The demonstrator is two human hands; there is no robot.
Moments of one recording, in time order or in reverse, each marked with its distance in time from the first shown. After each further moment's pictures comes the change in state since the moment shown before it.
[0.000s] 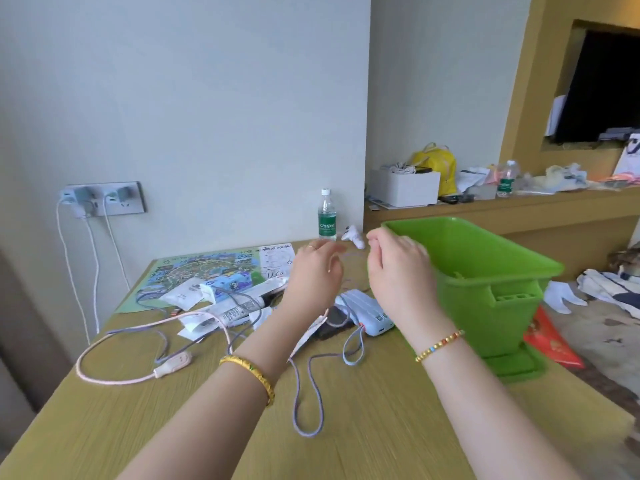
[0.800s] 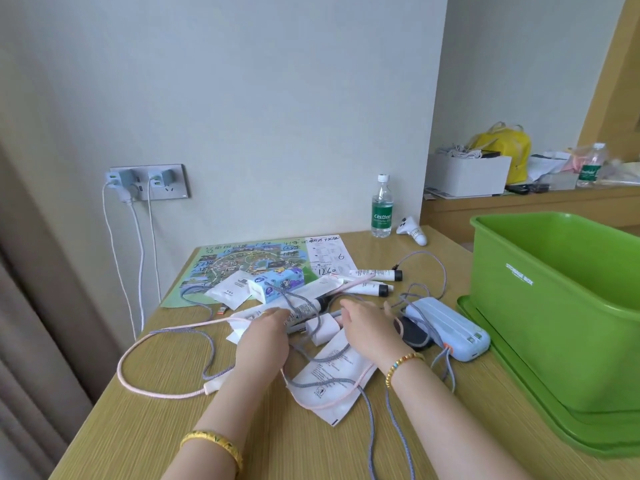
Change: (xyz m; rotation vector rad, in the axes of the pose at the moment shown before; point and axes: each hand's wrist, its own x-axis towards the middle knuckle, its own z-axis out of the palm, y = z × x) left_hand -0.044 -0.197 -0.034 0.429 -0.211 -0.449; right_hand -0.028 -0.038 0.196 0.016 -0.794 0.112
